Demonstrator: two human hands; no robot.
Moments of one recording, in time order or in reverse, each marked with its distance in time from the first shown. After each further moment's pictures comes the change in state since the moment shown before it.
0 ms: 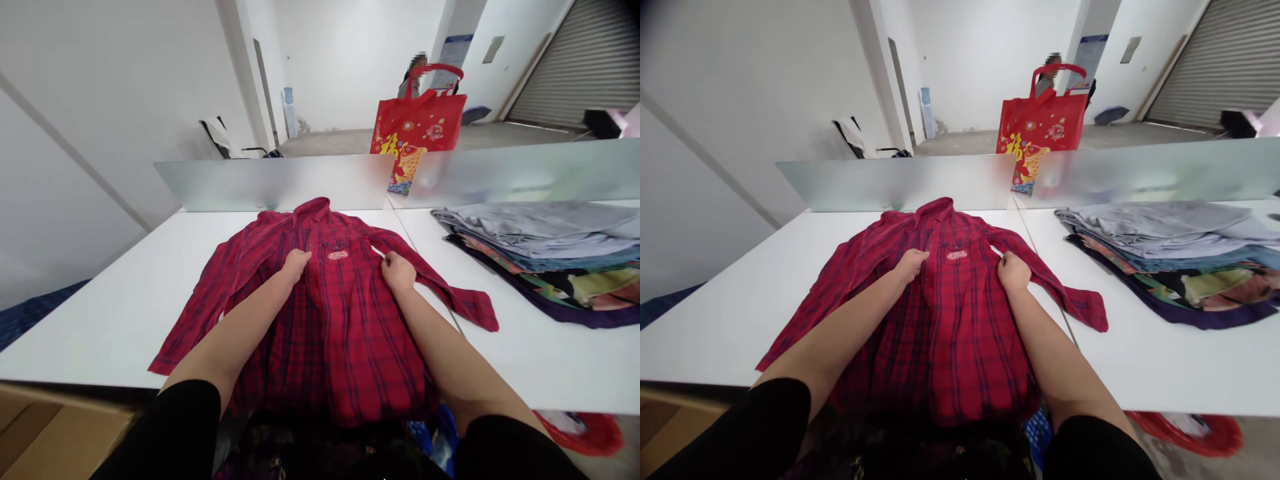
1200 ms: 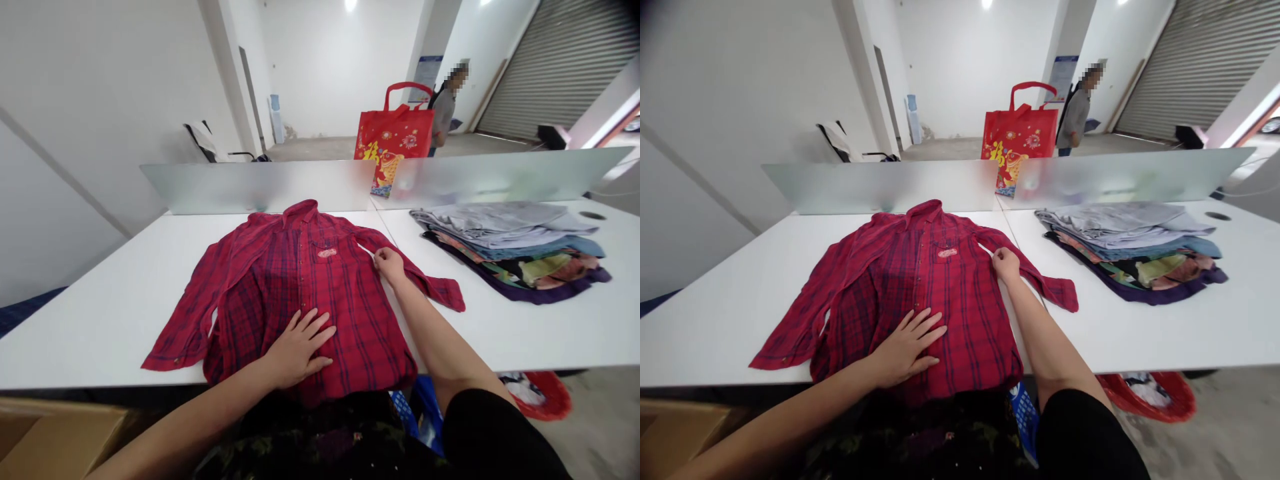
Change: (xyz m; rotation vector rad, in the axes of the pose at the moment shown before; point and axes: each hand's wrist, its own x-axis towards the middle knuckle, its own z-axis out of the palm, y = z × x) left_hand -0.199 -0.073 -0.013 0.746 -0.380 1.033; right_hand -0.006 0.016 -0.032 0.153 -0.086 -0.015
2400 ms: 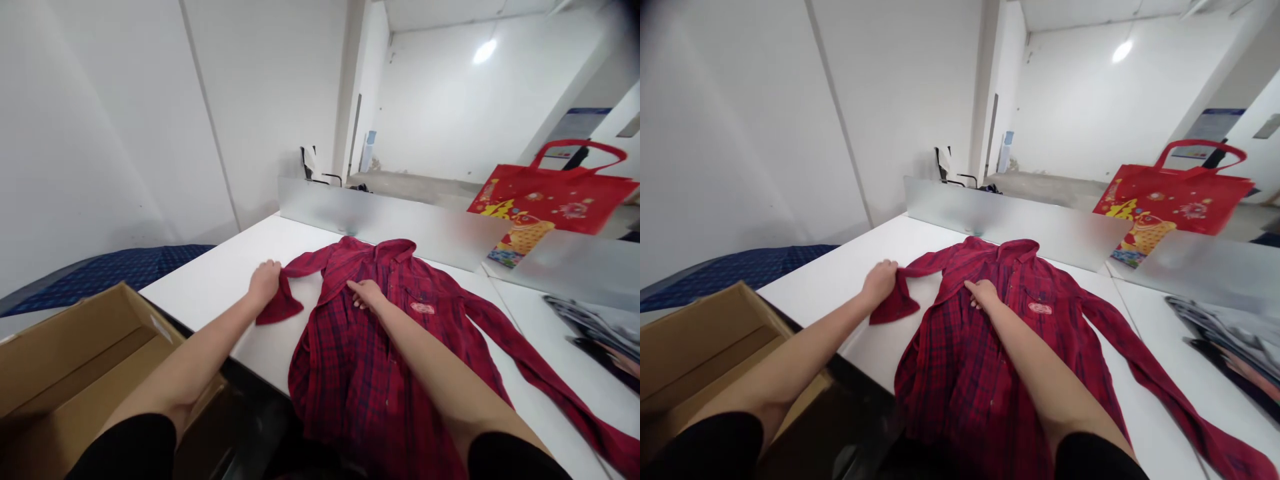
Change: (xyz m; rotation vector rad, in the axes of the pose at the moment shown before) left_hand -0.127 -0.245 -0.102 0.387 0.283 -1.100; right_hand -0.010 -0.288 0.119 0.454 -0.654 -0.085
